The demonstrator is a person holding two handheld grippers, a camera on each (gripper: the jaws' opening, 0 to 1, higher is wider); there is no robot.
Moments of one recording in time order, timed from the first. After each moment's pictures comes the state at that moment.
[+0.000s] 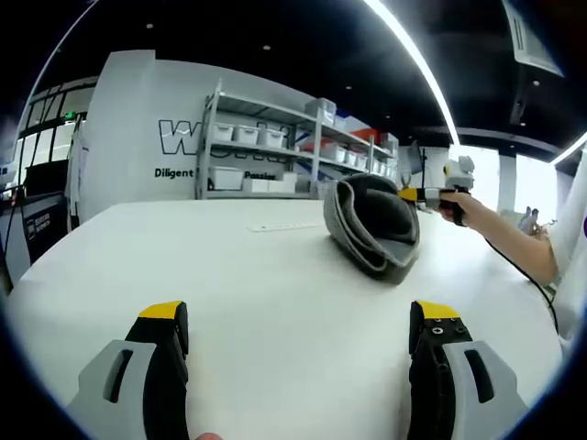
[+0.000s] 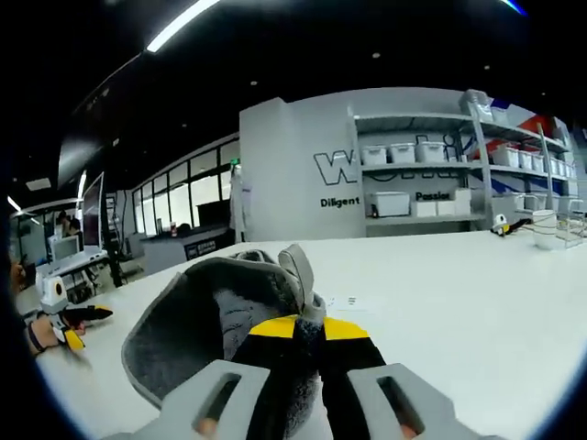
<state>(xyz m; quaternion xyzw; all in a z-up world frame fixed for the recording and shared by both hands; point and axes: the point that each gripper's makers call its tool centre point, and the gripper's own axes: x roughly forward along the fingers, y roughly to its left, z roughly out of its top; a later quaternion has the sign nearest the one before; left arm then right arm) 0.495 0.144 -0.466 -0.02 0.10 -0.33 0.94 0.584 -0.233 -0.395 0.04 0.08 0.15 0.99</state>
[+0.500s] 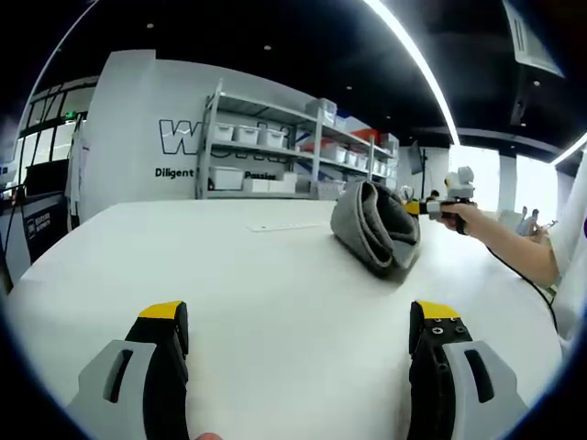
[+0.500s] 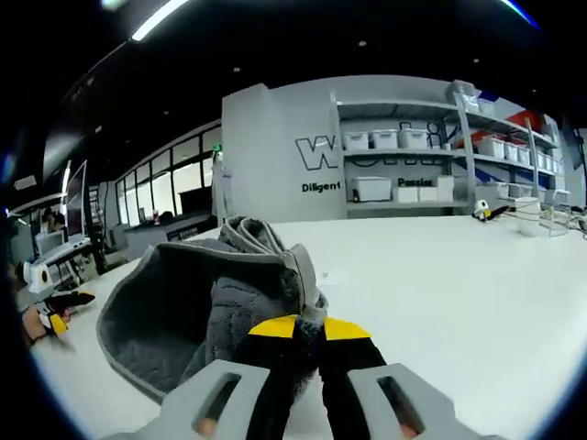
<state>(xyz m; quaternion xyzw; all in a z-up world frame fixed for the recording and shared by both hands) 0.498 0.147 -0.467 -0.02 0.10 -0.33 0.94 0.581 -0.263 -0.425 0.03 0.11 0.11 0.99</state>
